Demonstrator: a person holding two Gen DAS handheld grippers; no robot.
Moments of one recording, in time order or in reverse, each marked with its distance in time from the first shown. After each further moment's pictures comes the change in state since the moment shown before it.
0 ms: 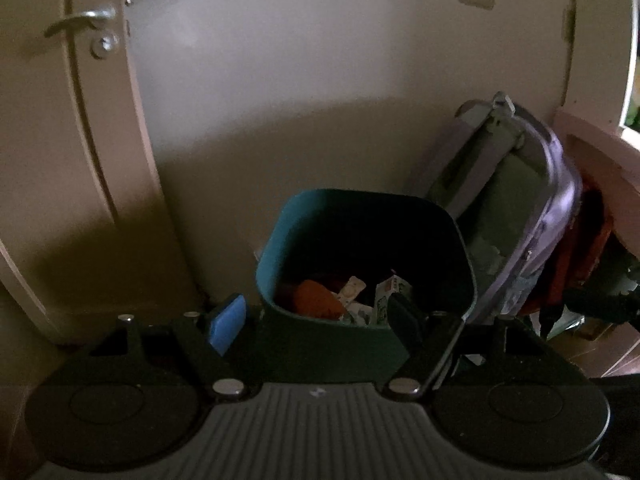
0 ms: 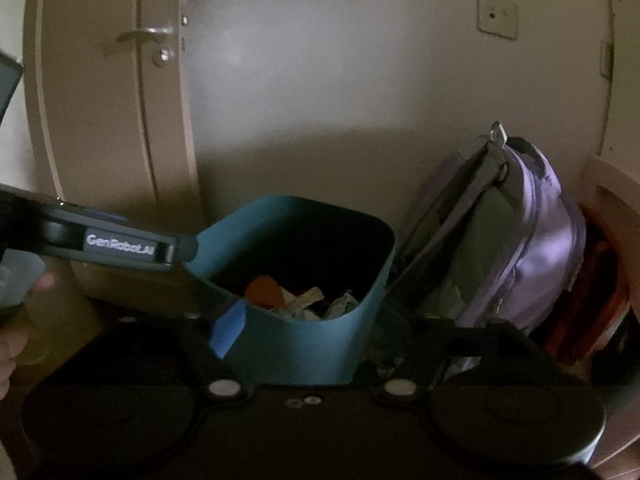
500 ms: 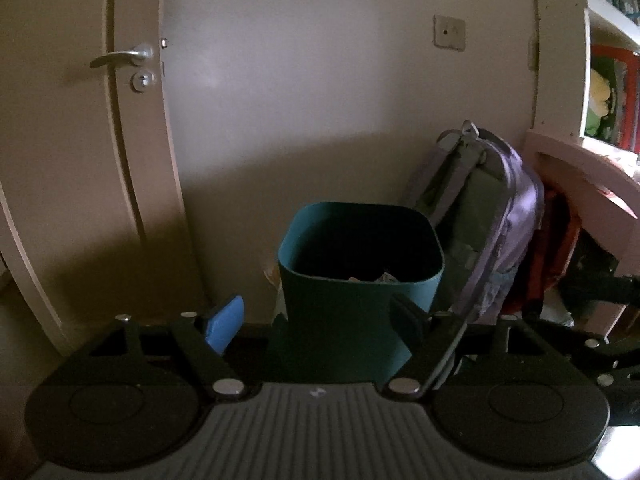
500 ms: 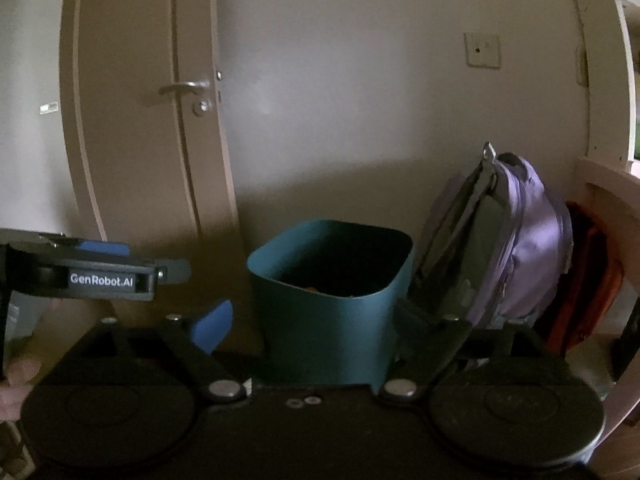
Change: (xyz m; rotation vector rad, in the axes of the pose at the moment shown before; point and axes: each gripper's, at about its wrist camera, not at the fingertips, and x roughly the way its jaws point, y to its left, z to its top) left arm -0.103 0.010 -0.064 0.013 -0.134 -0.003; right arm -0.091 0.016 -0.047 0.050 -0.147 0.081
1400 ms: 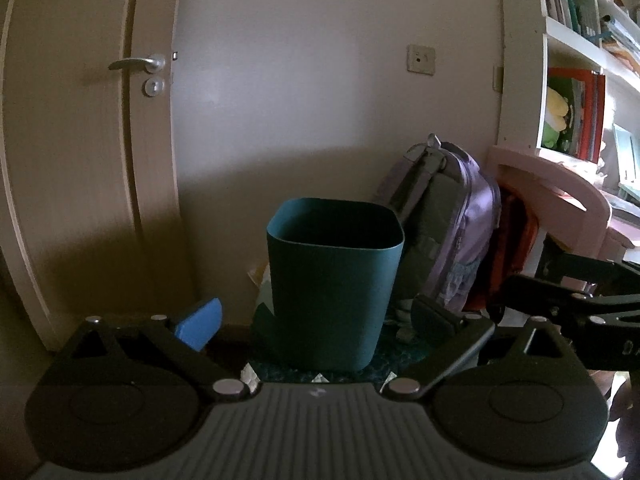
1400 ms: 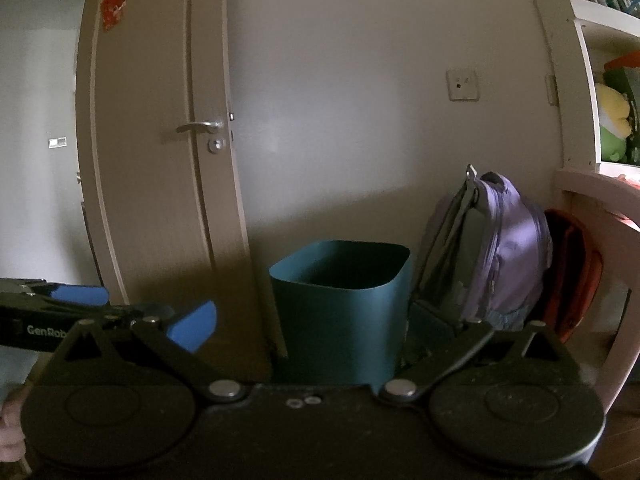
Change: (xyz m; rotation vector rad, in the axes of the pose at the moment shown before) left arm -0.078 0.002 -0.073 -0.036 -0.088 -0.066; right arm -0.067 0.020 -0.049 0.027 -0.148 -0.006
